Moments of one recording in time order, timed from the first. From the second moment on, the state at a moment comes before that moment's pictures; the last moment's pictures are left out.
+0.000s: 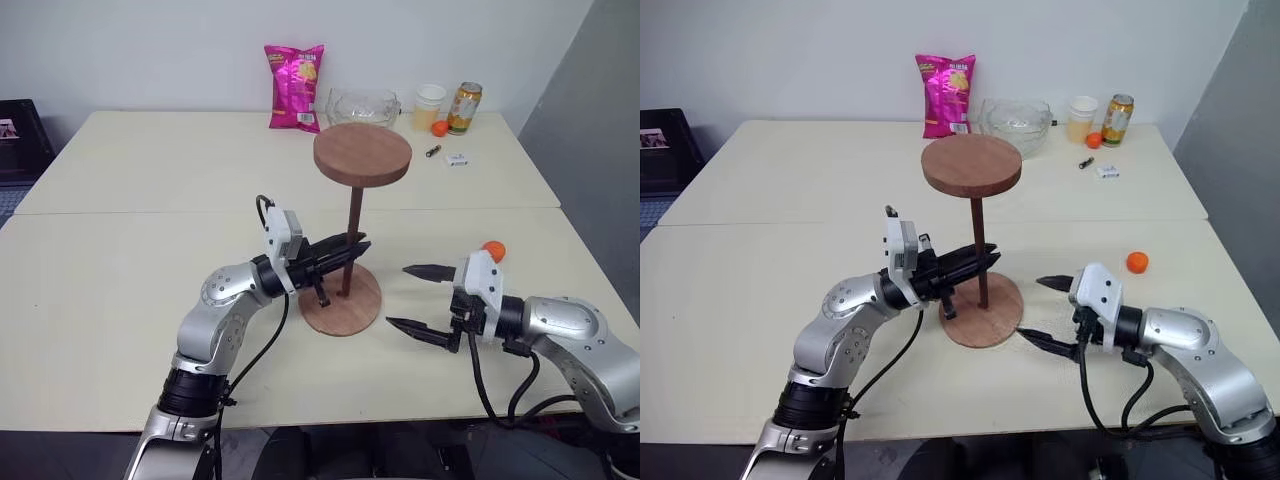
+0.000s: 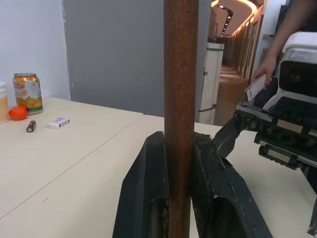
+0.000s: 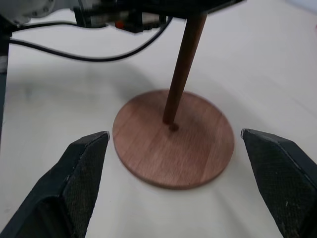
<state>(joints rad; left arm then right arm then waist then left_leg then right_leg) -0.39 0.31 -0.08 -0.13 -0.49 0.24 -0.93 -0.13 -0.74 0.04 -0.57 0.45 0.55 0.85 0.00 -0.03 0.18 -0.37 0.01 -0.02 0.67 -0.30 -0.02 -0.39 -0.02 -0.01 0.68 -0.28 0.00</state>
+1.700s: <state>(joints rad) -0.37 0.27 -0.08 0.00 -0.42 0.09 -0.91 -0.14 -0.86 0.04 -0.65 0.48 0.71 0.85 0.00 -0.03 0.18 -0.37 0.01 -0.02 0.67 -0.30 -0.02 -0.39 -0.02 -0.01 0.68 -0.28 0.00</state>
